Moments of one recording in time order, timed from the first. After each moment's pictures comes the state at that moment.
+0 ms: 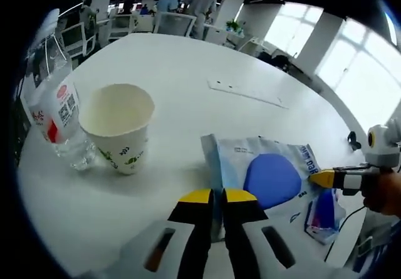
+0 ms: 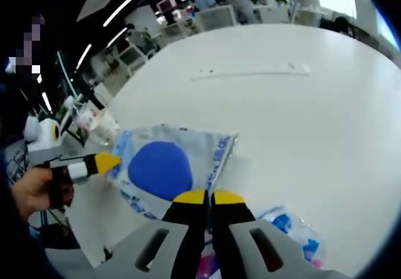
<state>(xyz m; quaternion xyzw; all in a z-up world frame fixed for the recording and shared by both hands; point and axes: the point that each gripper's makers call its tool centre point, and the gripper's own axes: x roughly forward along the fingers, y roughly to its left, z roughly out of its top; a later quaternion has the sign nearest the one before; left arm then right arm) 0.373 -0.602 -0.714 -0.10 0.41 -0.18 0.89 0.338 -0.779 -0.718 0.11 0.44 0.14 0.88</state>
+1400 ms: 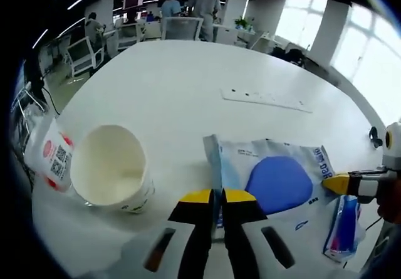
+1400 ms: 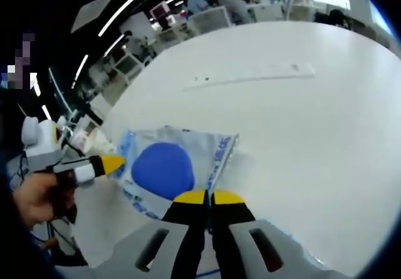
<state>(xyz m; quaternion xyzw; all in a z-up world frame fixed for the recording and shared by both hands) 0.417 -0.600 -0.719 -0.04 0.41 -0.13 0.90 0.374 -0.772 -0.725 0.15 0.44 0.13 0.88</state>
